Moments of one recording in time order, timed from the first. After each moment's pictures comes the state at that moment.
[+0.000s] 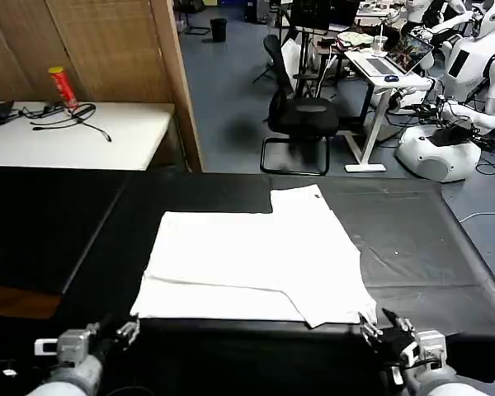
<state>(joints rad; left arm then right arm) 1.70 -1.11 -0.69 -2.33 -0.55 0.65 -0.29 -1.57 1.09 0.69 2.31 0.56 -0.64 0.14</state>
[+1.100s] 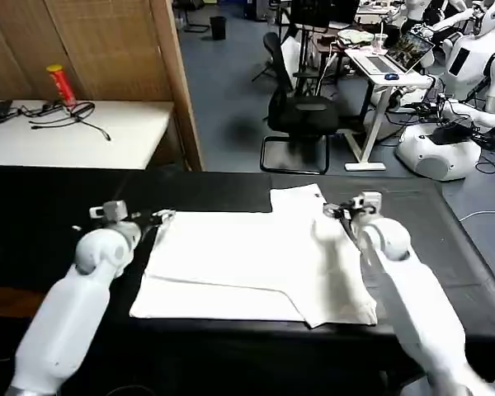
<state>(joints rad) 0.72 -1.05 -0.31 -1.49 -0.83 0.70 -0.20 -0.47 1.21 0.21 1.19 0.54 -0.67 0.11</state>
